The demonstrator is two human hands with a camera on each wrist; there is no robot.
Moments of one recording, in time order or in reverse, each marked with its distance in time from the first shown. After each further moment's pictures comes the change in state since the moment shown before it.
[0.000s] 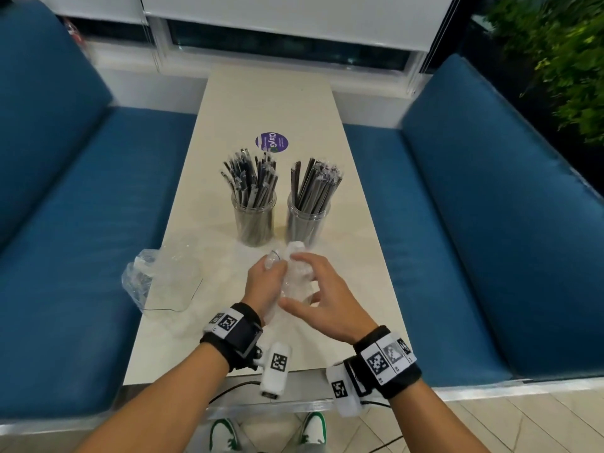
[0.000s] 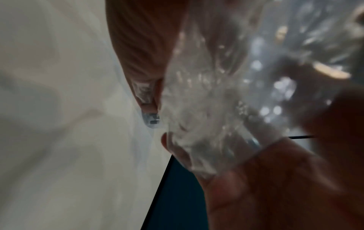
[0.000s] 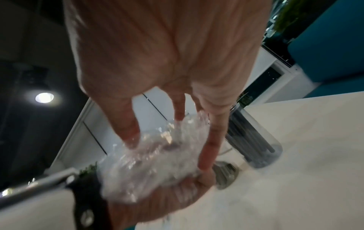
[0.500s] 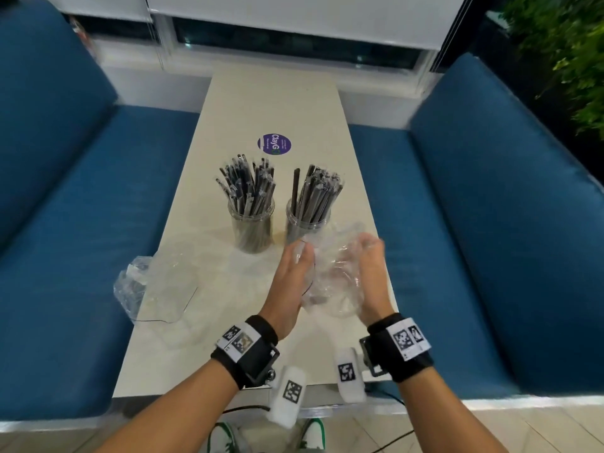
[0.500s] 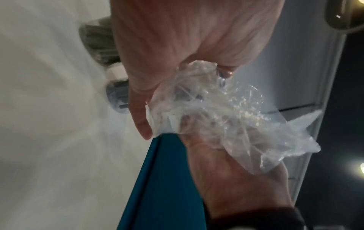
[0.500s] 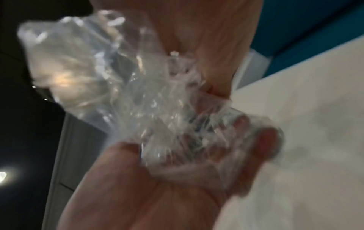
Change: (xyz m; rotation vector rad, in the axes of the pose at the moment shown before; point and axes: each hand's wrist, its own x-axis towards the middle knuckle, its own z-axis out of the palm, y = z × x) left_hand 0.005 0.002 0.044 -0.051 -0.251 0.148; right_hand 0.045 0.010 -0.047 0.587 0.485 0.288
